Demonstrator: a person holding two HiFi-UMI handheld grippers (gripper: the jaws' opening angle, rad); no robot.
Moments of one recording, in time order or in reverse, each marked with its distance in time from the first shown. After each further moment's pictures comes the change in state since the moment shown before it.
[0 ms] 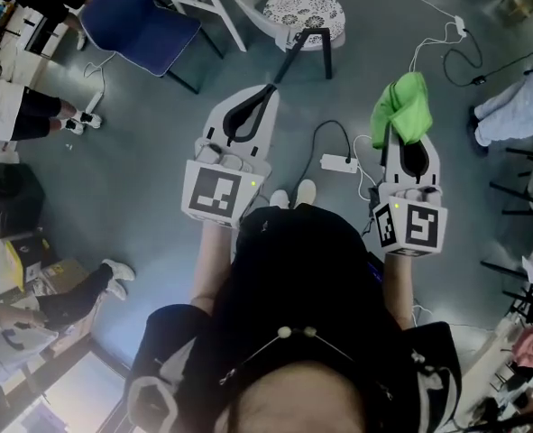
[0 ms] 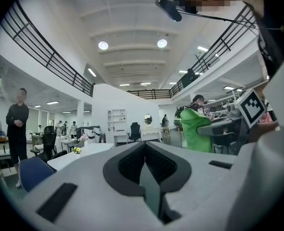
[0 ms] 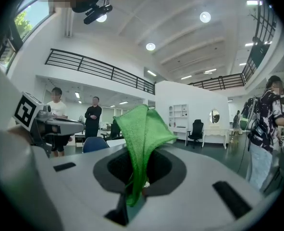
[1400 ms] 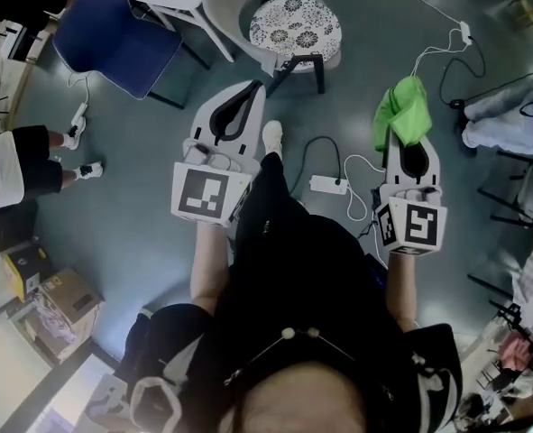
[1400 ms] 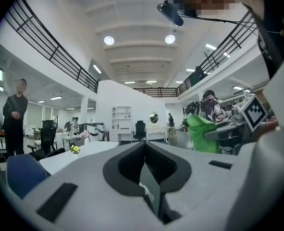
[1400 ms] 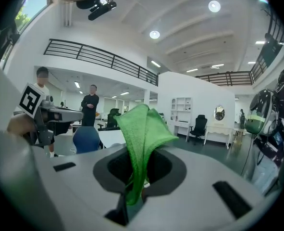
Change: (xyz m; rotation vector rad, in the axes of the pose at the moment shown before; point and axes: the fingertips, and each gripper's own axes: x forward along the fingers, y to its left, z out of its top) left arm 0.184 0.105 -0.032 -0.043 0.009 0.045; right arm 0.192 -0.091 -0.036 -0.052 0.102 0.027
